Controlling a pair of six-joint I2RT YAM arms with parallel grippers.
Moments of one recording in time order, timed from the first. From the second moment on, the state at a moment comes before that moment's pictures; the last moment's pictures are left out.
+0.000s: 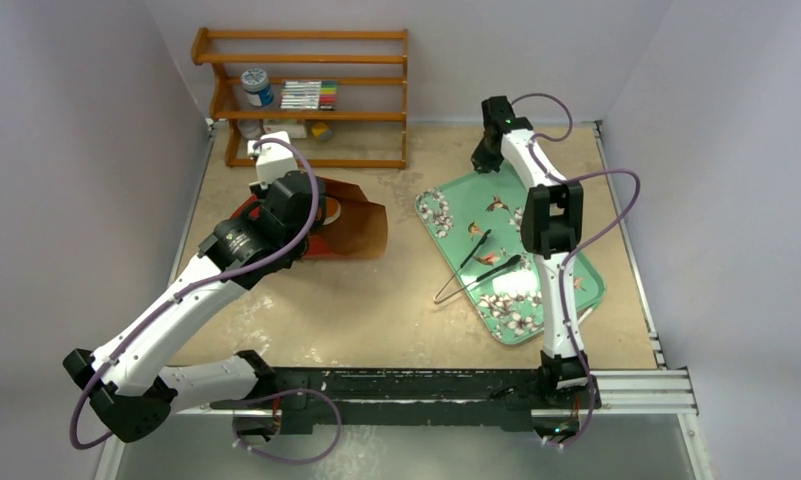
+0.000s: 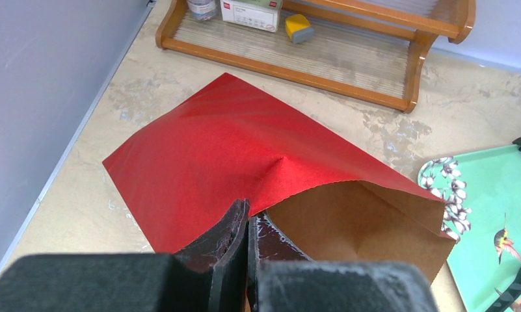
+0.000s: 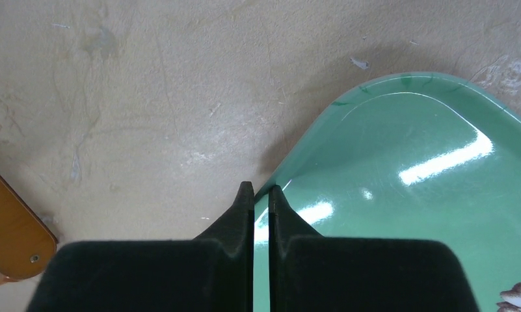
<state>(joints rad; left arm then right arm) -0.74 1.11 1.31 -0.79 -0.91 -0.54 0.17 2.54 2.33 -0.85 0.16 0.71</state>
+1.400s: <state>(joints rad) -0.69 1.13 1.31 -0.75 -0.86 -0.49 0.21 2.32 1.96 -0.76 0.30 0.59</state>
